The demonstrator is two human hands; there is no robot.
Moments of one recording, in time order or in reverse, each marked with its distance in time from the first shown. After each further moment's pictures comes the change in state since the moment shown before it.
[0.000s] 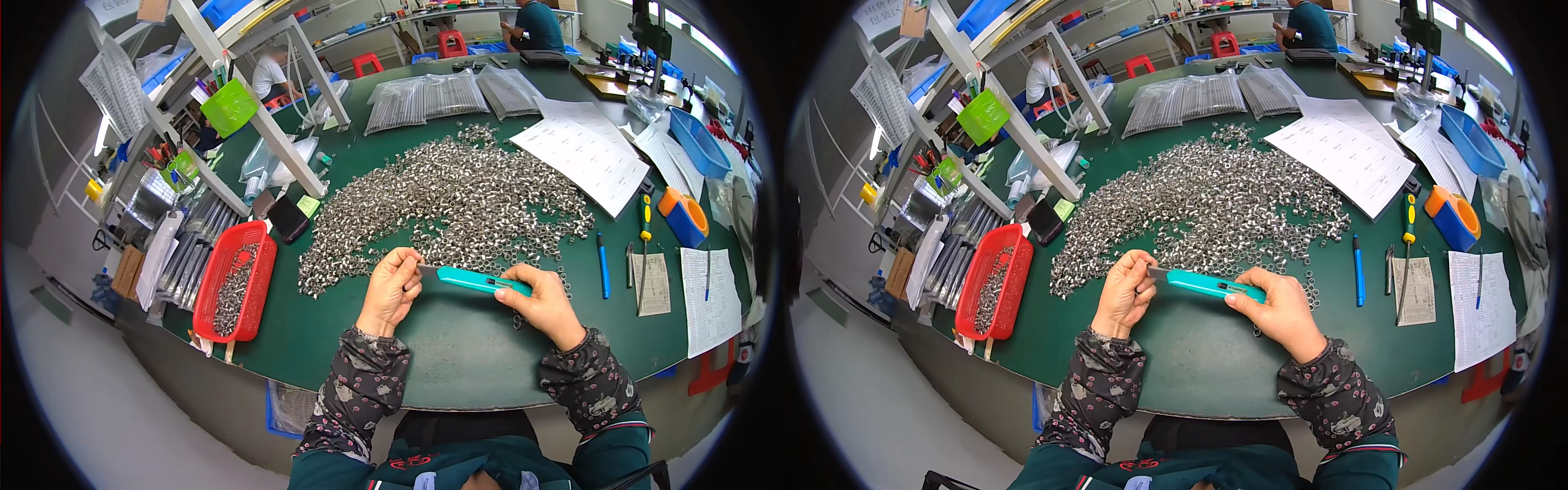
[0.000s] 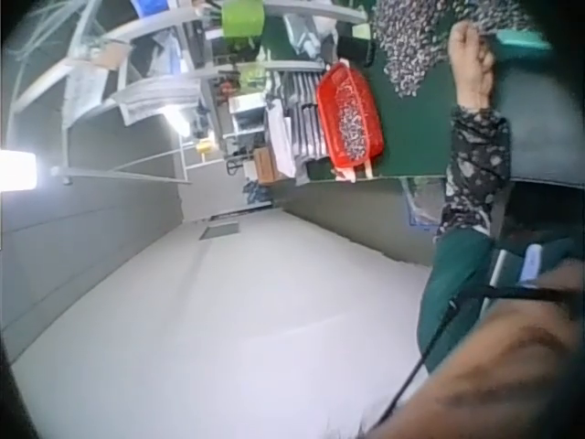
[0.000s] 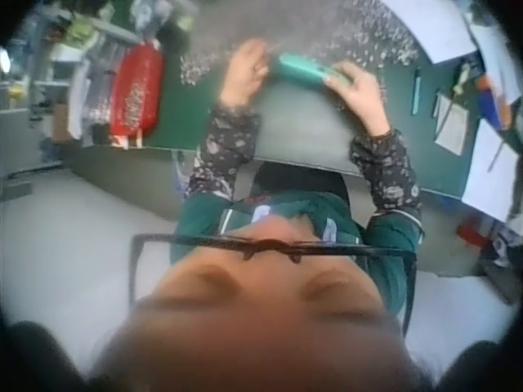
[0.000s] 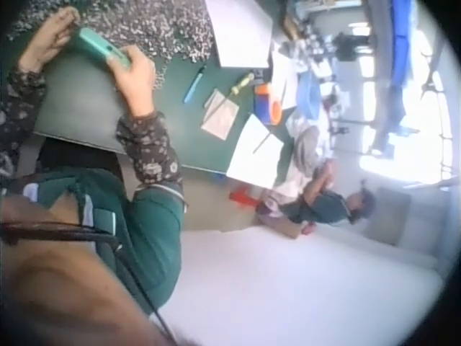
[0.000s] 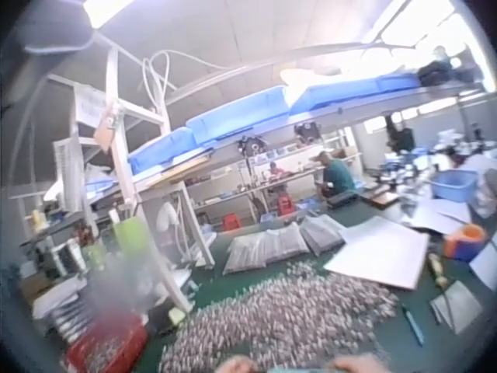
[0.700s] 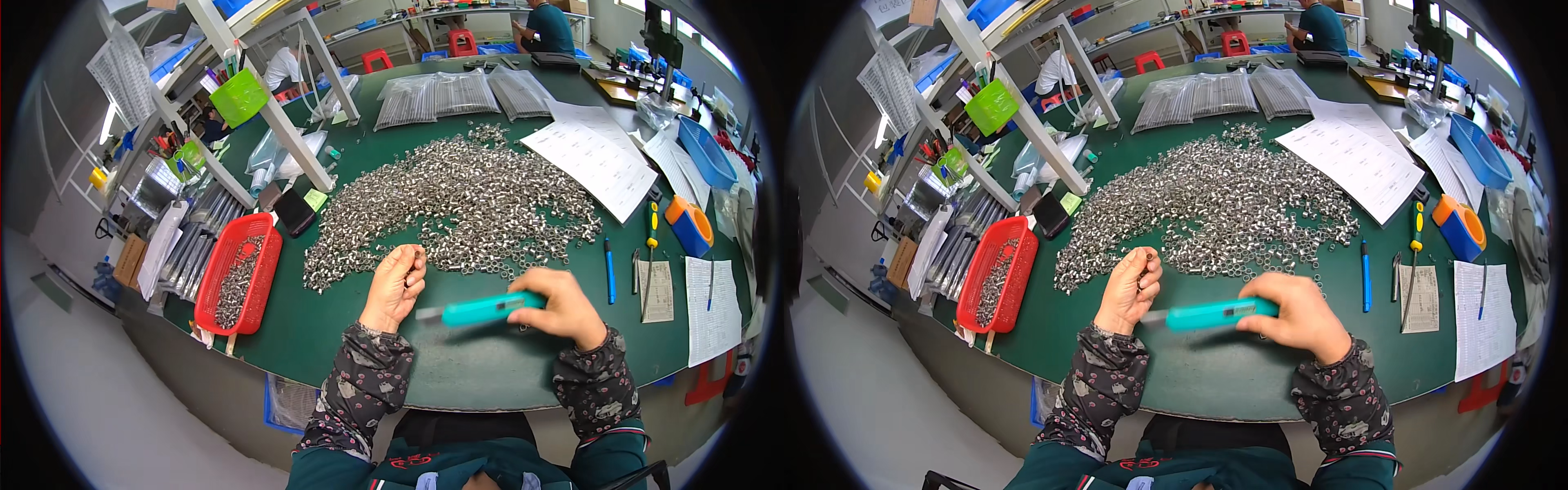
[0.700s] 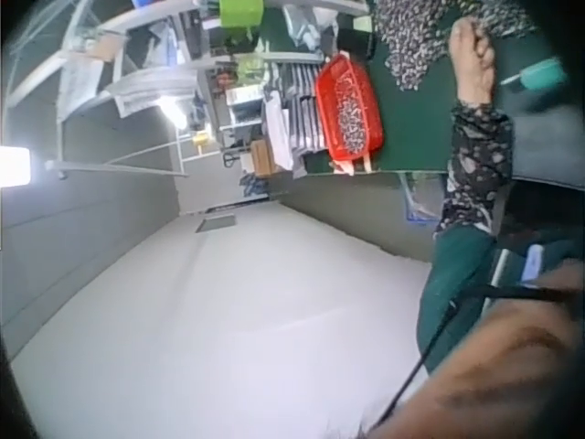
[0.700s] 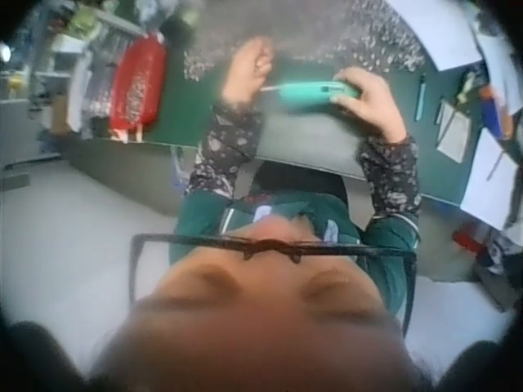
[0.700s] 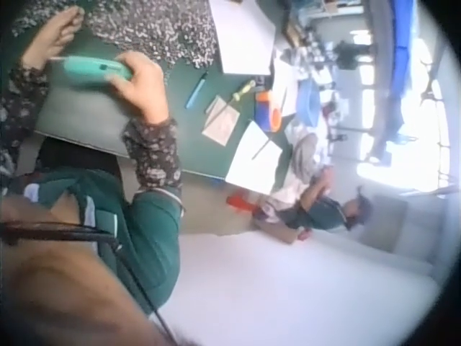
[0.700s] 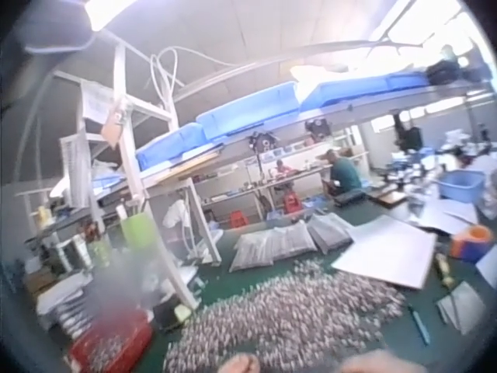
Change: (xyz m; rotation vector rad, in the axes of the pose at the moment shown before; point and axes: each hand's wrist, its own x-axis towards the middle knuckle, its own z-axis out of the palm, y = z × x) left_hand 0.002 0.004 0.003 -0.054 0.130 -0.055; right_hand 0.003 -0.007 -0.021 -0.040 -0.146 -0.409
